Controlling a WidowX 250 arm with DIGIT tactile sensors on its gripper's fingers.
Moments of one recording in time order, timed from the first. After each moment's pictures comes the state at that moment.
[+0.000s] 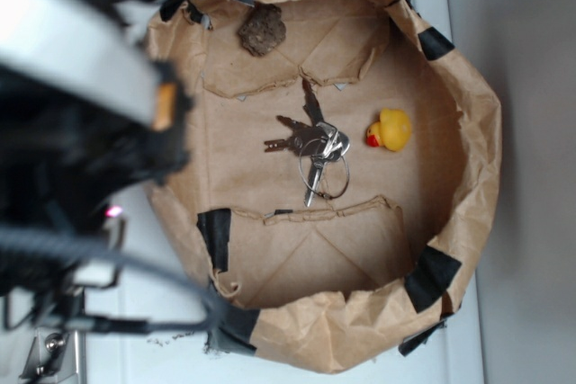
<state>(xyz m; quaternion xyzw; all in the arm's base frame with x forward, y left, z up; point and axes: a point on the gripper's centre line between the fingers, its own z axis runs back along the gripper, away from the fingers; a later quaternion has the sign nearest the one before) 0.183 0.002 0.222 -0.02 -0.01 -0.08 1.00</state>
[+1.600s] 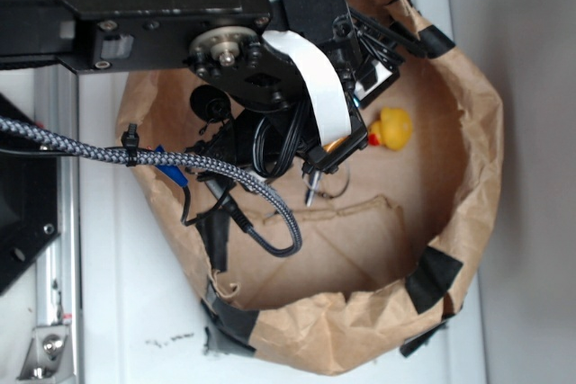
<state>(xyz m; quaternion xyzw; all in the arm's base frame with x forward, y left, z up) 0.264 0.026 0.132 0.04 -0.14 -0.44 0.89</state>
